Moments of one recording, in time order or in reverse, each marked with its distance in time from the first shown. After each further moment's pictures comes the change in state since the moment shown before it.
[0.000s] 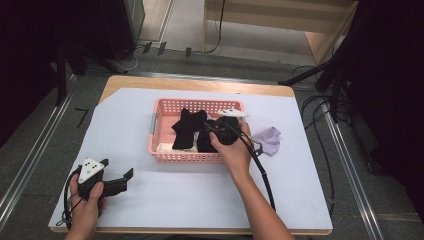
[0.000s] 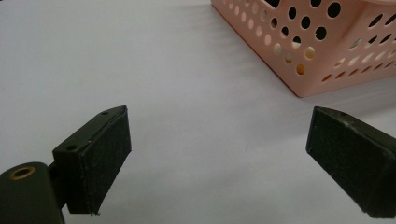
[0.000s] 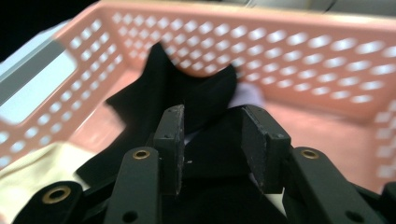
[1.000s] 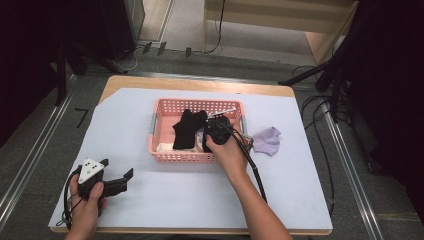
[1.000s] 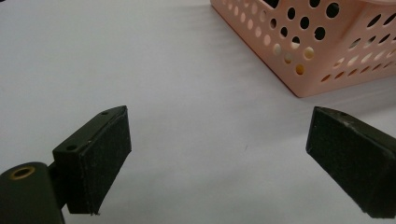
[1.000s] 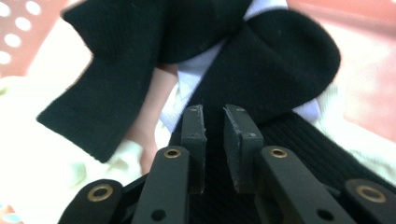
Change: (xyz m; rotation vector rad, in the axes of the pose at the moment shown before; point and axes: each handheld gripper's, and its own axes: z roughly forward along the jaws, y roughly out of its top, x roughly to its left) left arm 0.000 0.000 0.000 -0.001 -0.004 0.004; right arm 0.003 0.001 0.022 0.325 -0.061 0.028
